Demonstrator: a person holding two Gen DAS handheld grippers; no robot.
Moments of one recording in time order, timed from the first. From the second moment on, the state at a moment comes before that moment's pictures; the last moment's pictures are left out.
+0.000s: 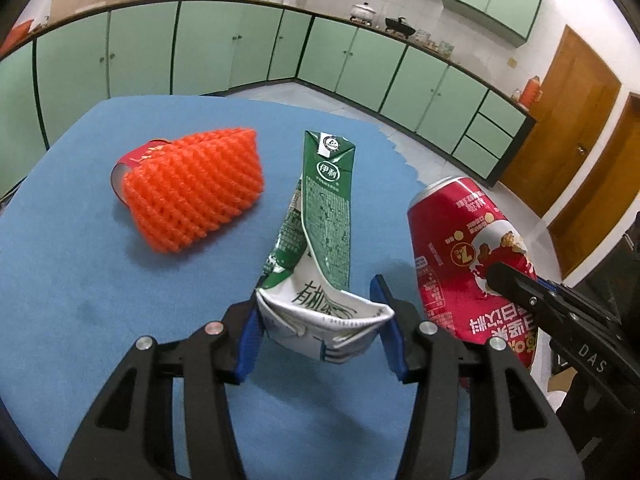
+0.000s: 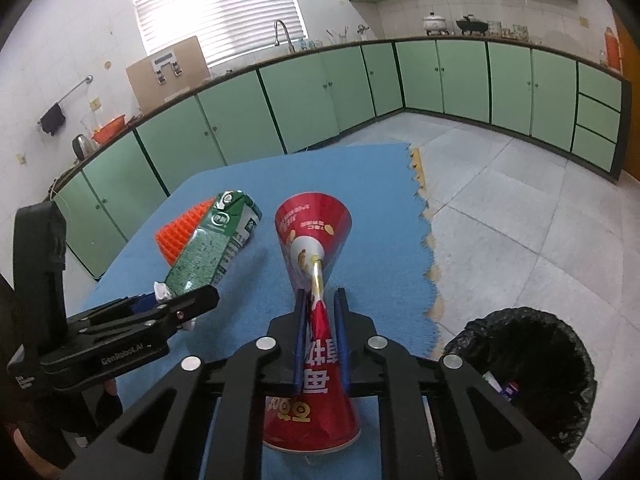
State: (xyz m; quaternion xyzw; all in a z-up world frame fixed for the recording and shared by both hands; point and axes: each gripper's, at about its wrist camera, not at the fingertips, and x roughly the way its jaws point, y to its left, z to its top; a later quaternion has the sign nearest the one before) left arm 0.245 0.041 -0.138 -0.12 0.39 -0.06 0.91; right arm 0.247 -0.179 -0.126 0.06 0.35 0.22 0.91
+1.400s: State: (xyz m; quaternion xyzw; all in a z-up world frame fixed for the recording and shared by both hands) left arm 0.296 -0.226 -0.155 -0.01 0.41 -0.27 0.87; right arm 0.218 -0.423 -0.152 0.14 0.36 -0.01 0.92
